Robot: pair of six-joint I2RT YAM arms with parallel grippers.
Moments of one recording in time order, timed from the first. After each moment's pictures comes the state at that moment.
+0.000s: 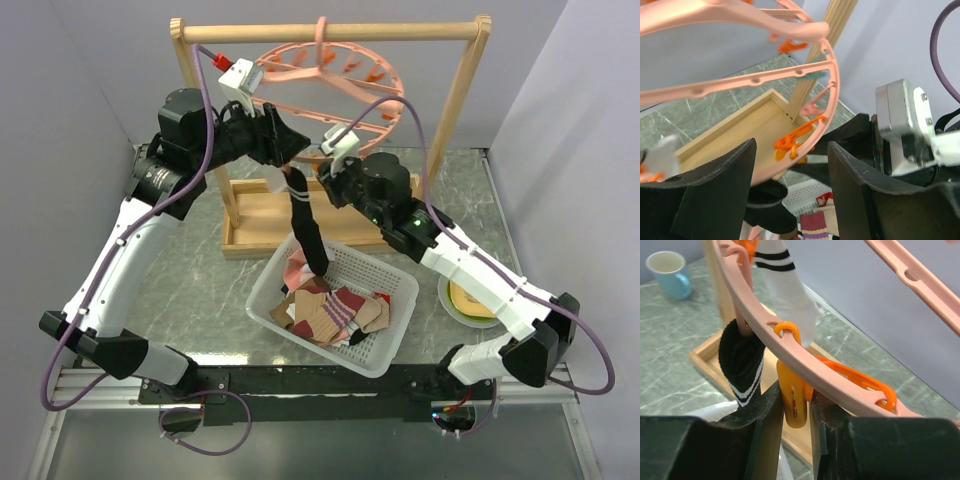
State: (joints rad) left arm -0.49 1.44 1.85 -0.48 0.39 -0.28; right arm 0.75 1.35 1.38 -0.18 0.11 -0.18
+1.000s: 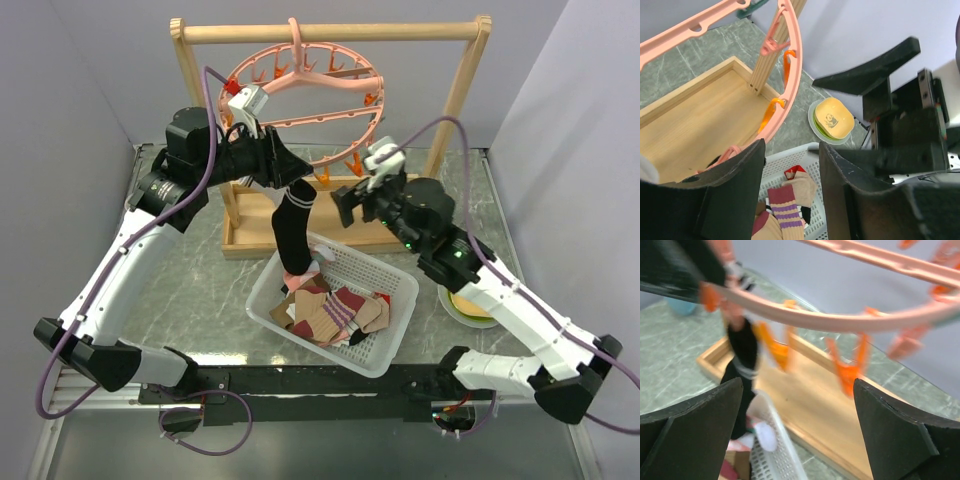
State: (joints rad) left arm -0.49 1.37 1.67 -0.45 0.55 -0.38; right arm 0.80 1.13 1.24 -0.19 0.21 -0.13
